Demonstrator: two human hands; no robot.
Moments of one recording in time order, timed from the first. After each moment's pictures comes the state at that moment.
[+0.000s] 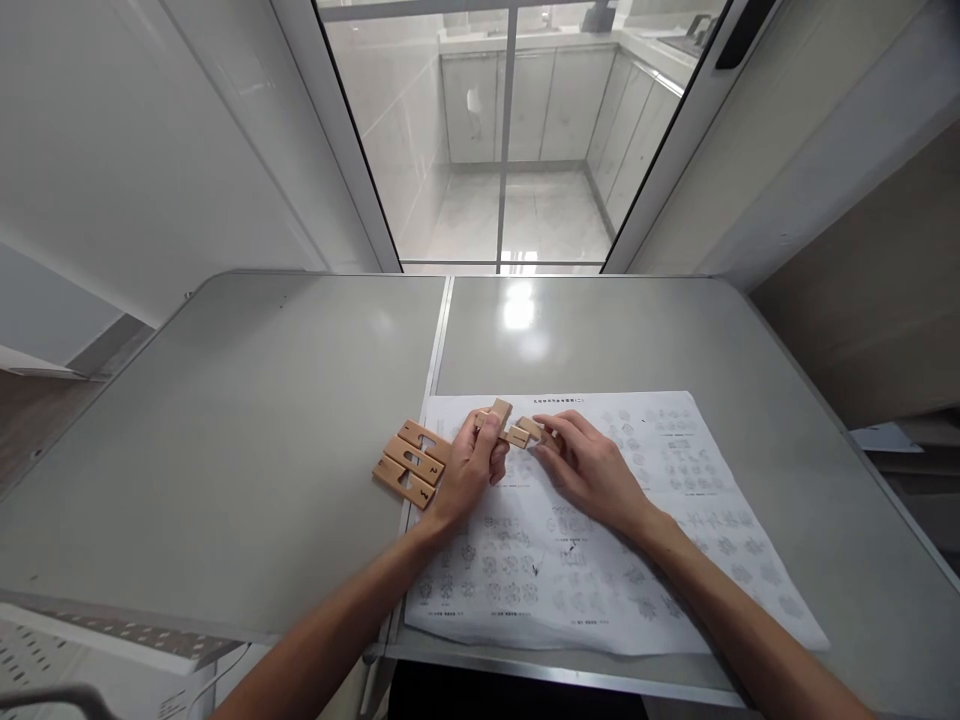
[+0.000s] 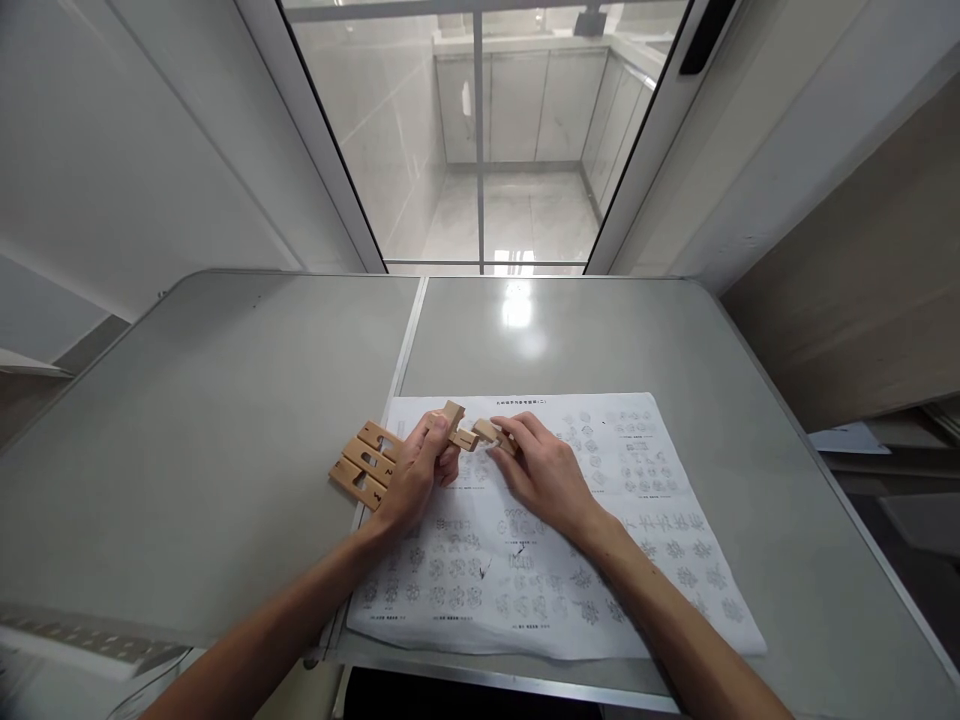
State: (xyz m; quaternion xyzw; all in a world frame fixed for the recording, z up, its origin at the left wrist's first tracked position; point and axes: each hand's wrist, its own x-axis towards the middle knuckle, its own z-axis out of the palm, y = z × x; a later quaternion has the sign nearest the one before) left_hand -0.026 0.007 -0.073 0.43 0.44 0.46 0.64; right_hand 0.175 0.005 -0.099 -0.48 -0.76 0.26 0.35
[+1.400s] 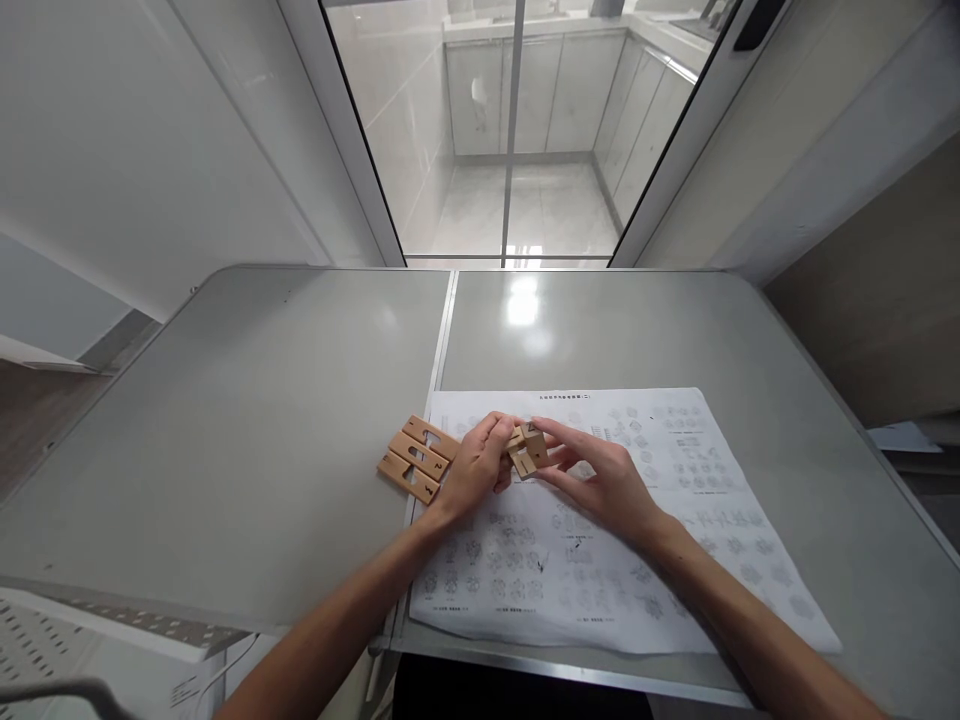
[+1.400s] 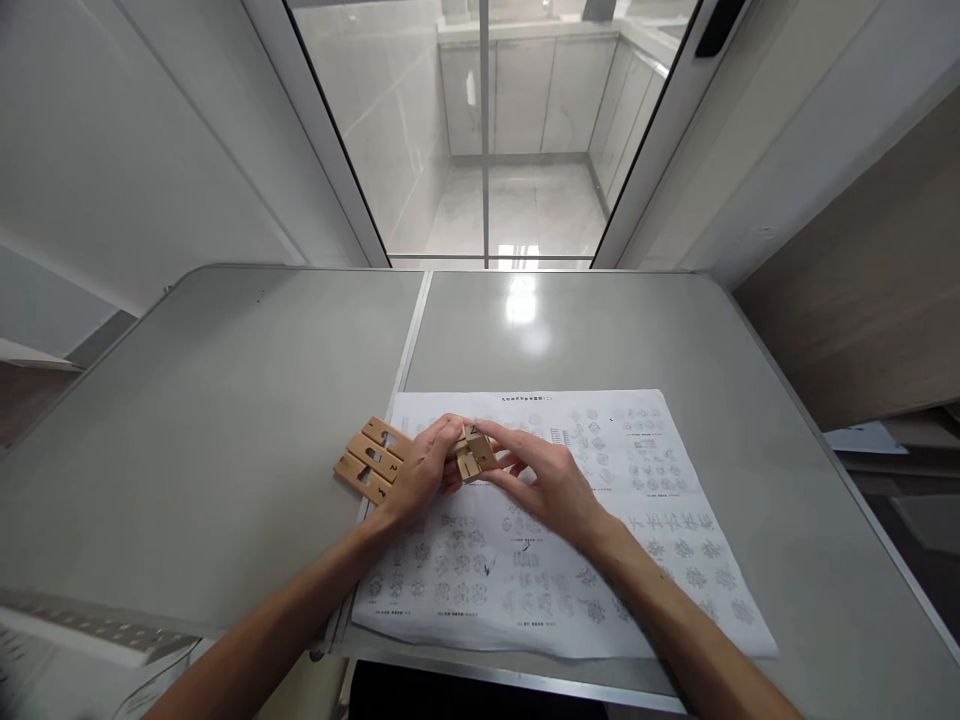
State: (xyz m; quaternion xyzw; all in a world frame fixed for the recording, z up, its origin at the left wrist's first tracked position) left_hand -0.031 0.009 -0.075 0.47 0.45 0.39 0.65; right_hand 0.173 -0.006 -0.096 -0.38 -0.74 0.36 0.42
